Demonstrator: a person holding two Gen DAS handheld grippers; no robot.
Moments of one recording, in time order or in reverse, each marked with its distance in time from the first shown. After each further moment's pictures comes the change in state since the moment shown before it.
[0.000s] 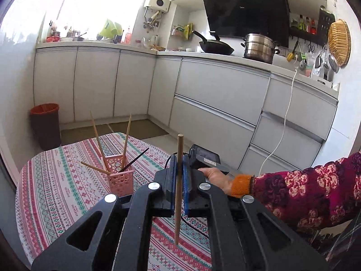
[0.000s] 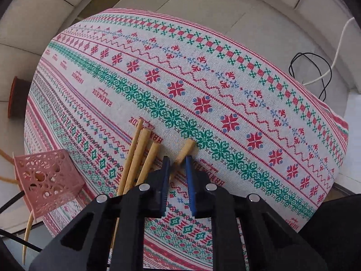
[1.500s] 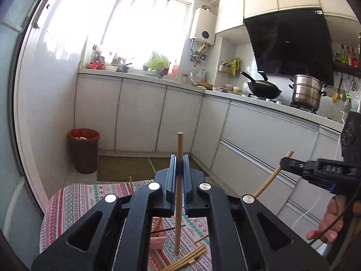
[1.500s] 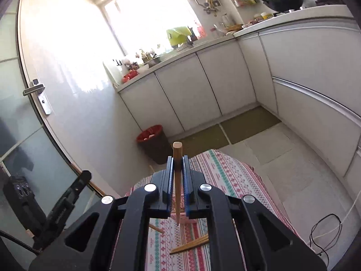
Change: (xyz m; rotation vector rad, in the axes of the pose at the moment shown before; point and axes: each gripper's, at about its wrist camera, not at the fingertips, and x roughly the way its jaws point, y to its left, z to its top) left arm 0.024 0.013 0.118 -0.097 -0.200 0.332; right arm -0.356 -0.016 -0.104 -0.651 -0.743 0.684
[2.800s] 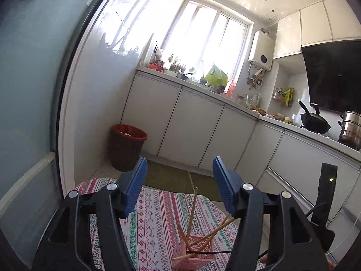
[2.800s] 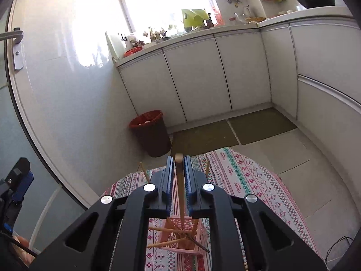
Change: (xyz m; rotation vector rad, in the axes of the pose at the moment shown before) left arm -0.003 0.098 -0.031 -0.206 -0.119 0.272; right arm 0.195 0.027 -0.058 -0.137 0.063 -0.035
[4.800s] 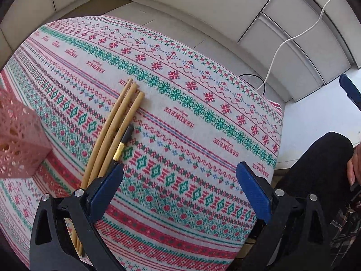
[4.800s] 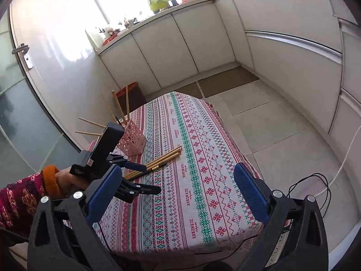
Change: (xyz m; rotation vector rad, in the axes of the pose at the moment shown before) left arm 0.113 -0.171 -0.288 0.698 1.254 -0.582; right arm -0.206 -0.188 -0.149 0.149 0.137 -0.017
